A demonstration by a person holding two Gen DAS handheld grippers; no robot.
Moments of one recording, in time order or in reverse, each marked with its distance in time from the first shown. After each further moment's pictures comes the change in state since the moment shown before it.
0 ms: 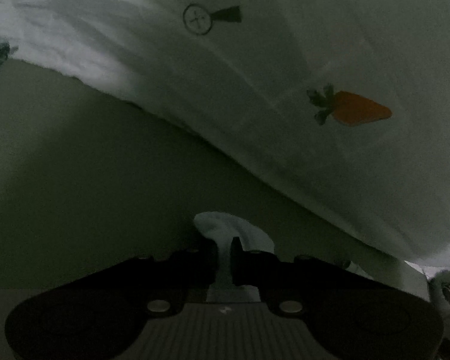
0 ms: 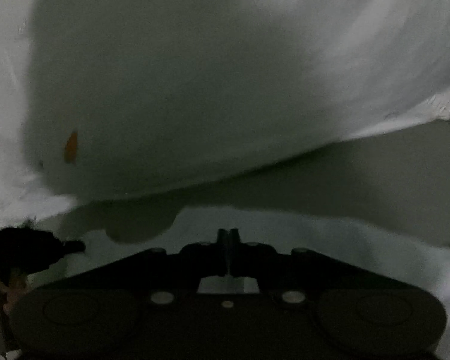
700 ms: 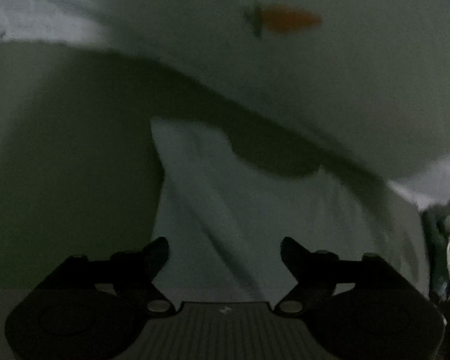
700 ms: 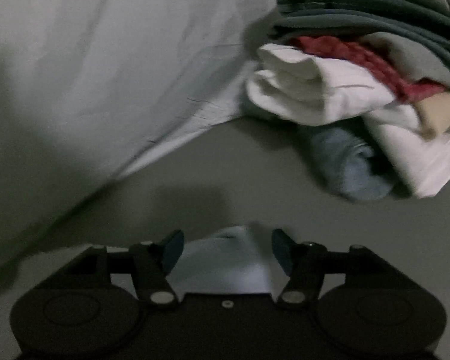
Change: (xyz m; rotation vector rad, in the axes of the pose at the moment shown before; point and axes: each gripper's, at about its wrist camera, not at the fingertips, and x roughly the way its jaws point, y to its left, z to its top) left arm -0.048 -0.046 -0.064 0.102 0.252 0.015; right arm -0.118 -0.179 -0.036 0.251 -0.121 -0.467
